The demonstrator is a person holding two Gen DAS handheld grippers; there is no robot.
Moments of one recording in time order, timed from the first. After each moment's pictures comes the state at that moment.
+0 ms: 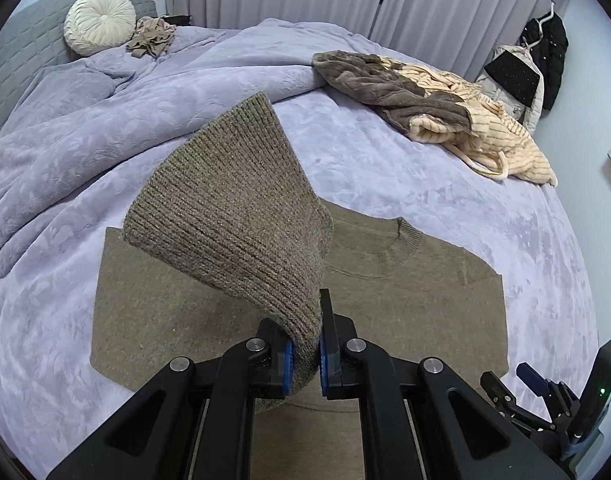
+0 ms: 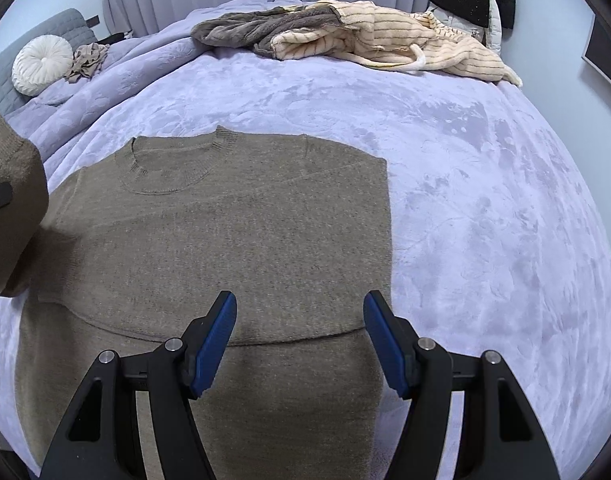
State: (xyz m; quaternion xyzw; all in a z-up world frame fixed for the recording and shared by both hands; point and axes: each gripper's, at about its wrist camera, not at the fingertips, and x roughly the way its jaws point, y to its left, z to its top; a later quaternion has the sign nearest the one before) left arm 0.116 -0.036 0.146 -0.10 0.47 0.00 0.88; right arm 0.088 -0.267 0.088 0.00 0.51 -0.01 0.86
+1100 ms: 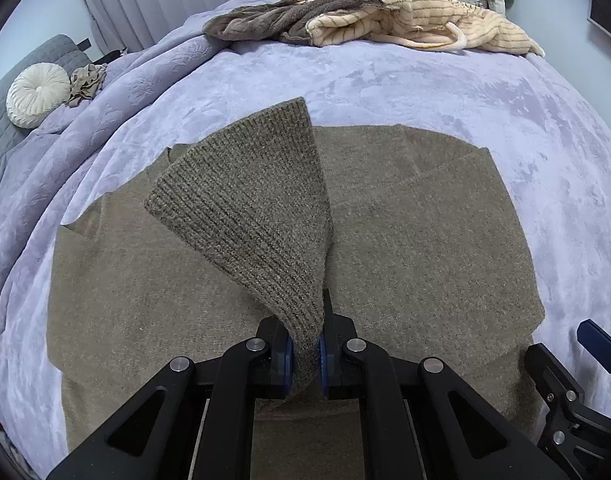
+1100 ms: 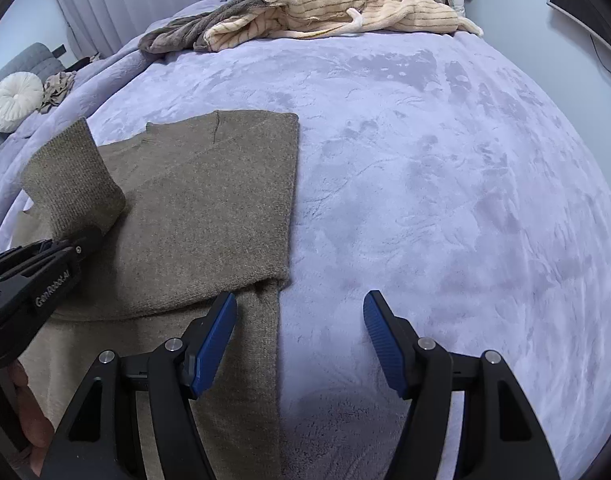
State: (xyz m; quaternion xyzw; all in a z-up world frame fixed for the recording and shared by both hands) left arm 0.121 -0.202 0.052 0.07 0.51 -0.02 0.86; right arm 0.068 -0.341 0.061 0.06 0.52 -0.04 0.85
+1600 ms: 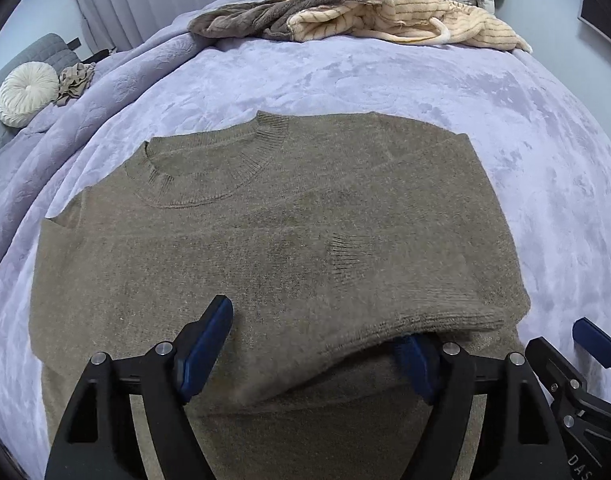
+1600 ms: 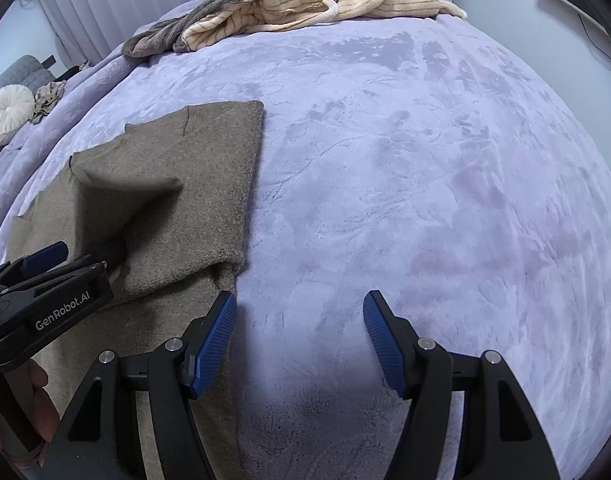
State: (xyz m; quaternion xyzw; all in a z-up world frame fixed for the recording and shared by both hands) left arm 0.110 -0.212 0.046 0.07 0.51 -0.05 0.86; right arm 0.061 -0.365 0.050 0.08 0.52 -0.05 0.85
